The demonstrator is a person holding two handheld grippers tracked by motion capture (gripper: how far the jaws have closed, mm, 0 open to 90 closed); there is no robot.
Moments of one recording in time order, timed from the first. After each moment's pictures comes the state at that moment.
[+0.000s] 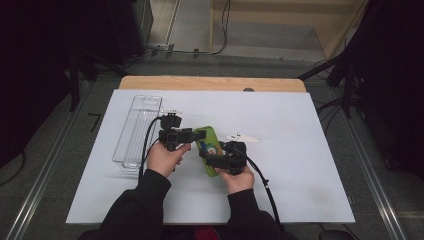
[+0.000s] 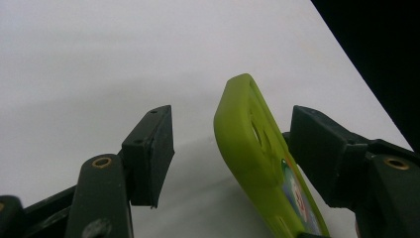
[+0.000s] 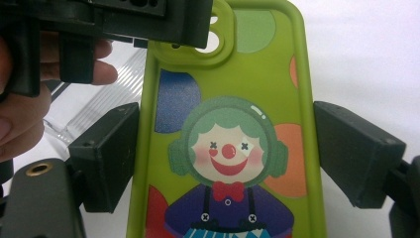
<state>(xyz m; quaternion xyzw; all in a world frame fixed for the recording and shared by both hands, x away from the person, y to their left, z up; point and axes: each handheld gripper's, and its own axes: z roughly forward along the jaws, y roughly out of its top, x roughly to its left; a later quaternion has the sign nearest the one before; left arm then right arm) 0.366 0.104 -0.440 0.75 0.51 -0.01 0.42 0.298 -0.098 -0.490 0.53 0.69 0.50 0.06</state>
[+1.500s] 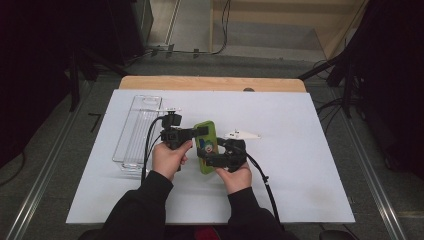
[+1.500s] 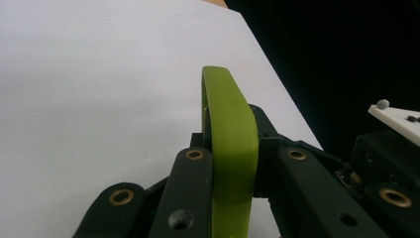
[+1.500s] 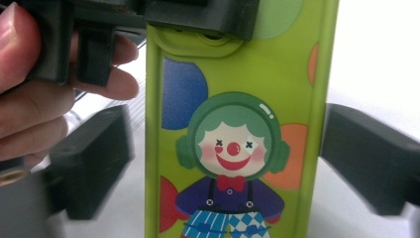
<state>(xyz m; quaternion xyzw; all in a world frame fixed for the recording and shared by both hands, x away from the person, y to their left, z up) 0.363 0.101 -0.433 0.71 0.49 -0.10 0.50 0.304 -0.099 -0.482 0.47 0.71 0.53 0.05</state>
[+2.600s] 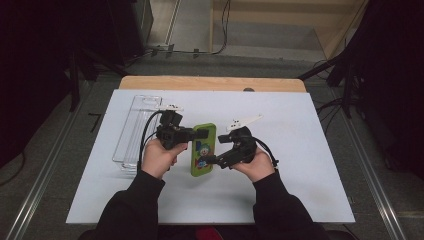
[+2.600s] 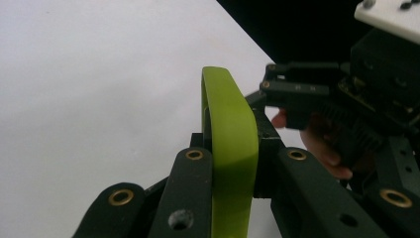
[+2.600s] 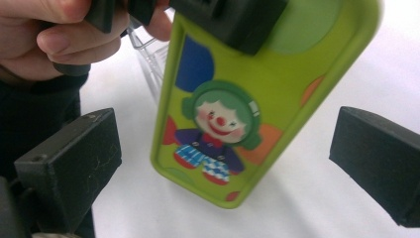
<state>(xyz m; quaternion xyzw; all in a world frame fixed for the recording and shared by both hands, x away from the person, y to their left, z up) 0.351 0.106 -0.400 0.79 0.37 -0.08 0.48 0.316 -0.124 -0.432 0.33 0.82 0.47 -0.03</state>
